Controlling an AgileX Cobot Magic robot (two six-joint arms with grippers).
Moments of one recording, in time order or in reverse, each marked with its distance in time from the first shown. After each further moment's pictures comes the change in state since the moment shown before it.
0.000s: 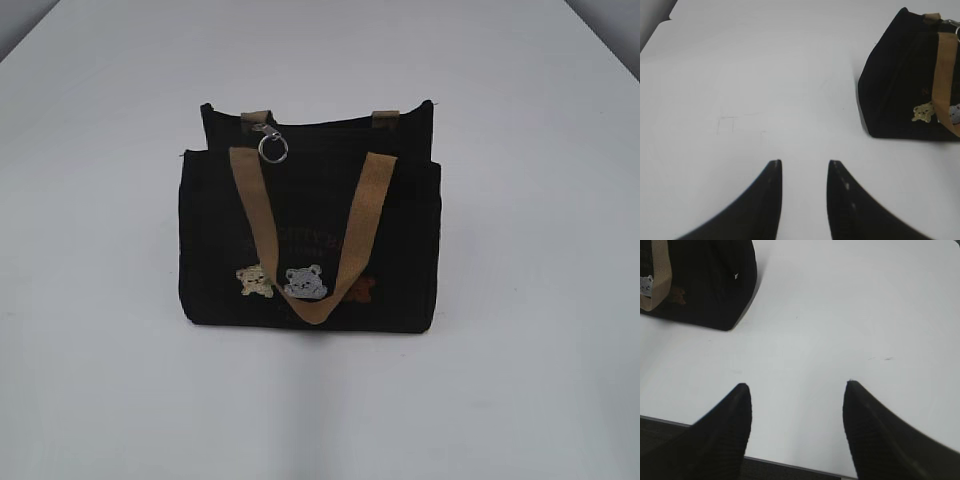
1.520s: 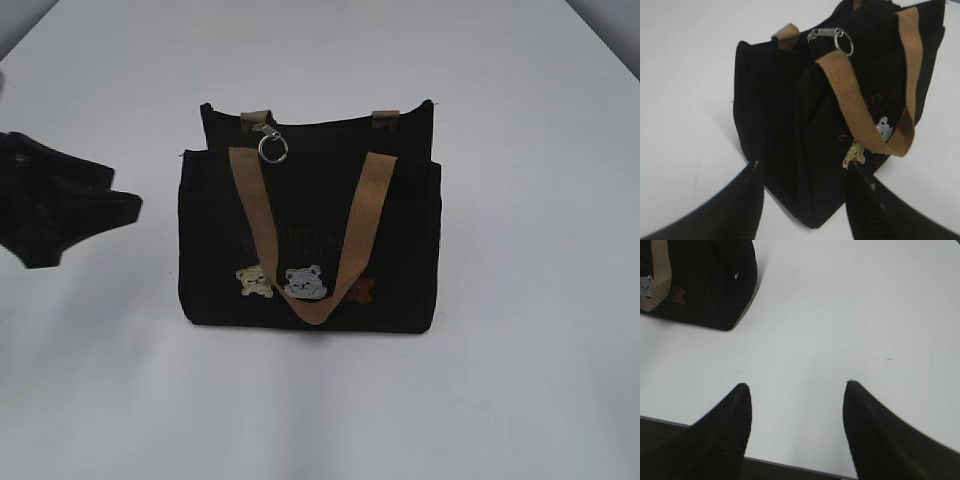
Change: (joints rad) left arm -0.029 1.235 -0.028 -1.425 -0.461 1.958; right arm 0.000 0.000 0.000 0.001 0.000 0.000
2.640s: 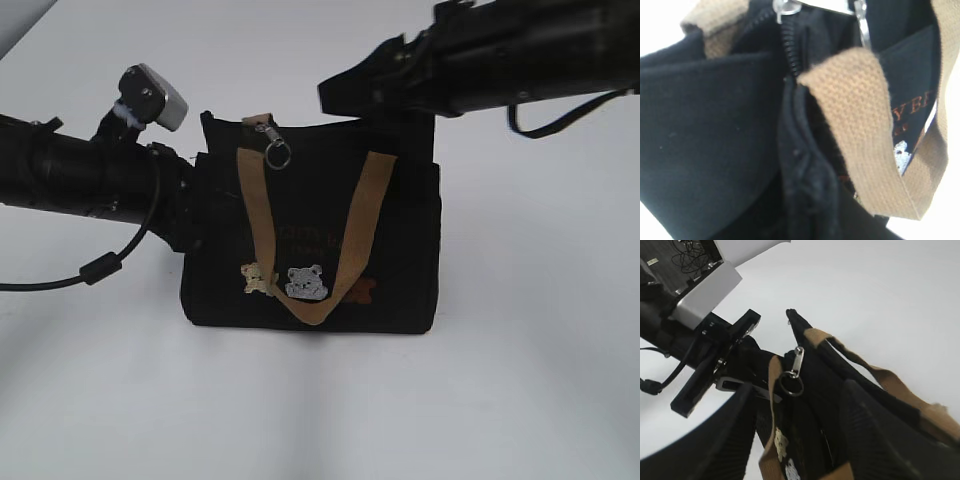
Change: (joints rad) left arm -0.208 0.550 -0.322 -0.120 -0.003 0.170; right arm 0.304 1.504 -0.485 1.285 -0.557 -1.335
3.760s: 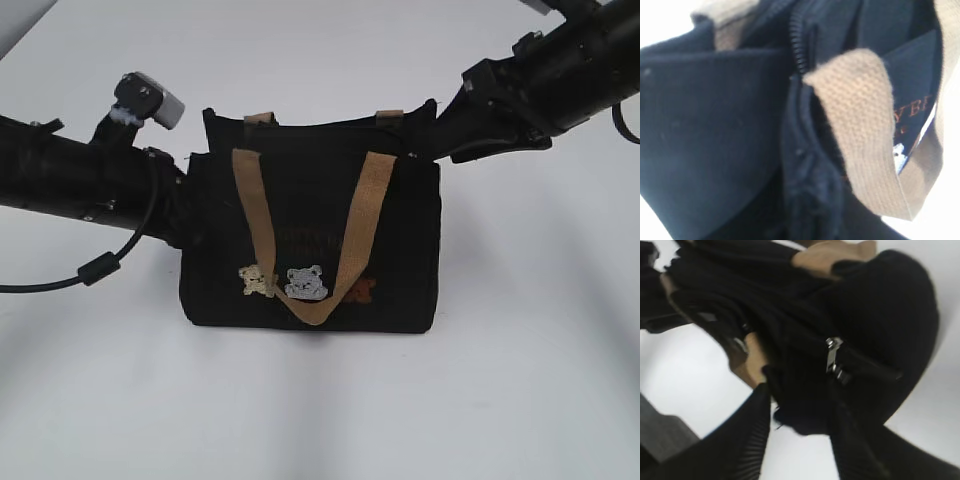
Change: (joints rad) left arm -0.001 -0.004 0.000 0.037 -0.005 -0.129; right arm -0.160 0.129 -0.181 -0.617 0.287 0.857
